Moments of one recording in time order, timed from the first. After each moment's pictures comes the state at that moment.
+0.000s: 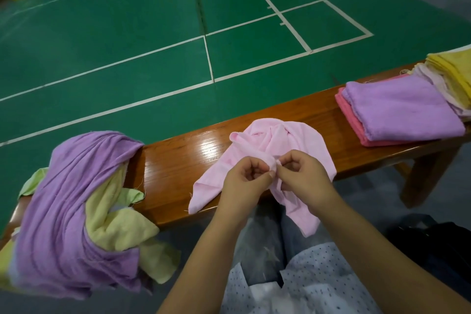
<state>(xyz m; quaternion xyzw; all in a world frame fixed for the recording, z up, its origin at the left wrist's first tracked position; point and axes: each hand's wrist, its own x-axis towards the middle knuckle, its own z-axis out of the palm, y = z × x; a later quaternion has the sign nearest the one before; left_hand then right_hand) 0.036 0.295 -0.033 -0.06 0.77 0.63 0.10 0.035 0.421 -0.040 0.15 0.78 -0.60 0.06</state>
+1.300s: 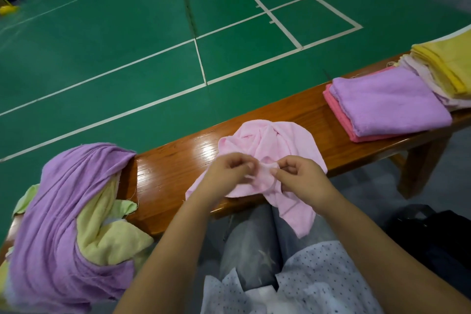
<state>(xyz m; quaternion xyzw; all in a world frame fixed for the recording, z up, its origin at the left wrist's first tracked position) -0.008 0.279 -0.029 0.00 0.82 0.54 0.22 0.032 0.449 -0.059 0.11 0.76 -0.63 0.10</state>
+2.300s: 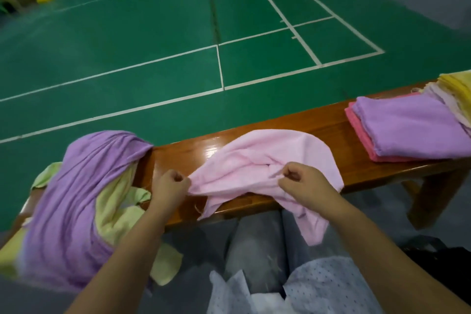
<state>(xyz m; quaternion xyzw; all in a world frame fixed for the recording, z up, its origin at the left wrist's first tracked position) -0.017 0.137 -0.072 -0.24 0.90 0.37 0.03 0.024 0.431 -0.049 0.01 0.86 -0.50 0.12</state>
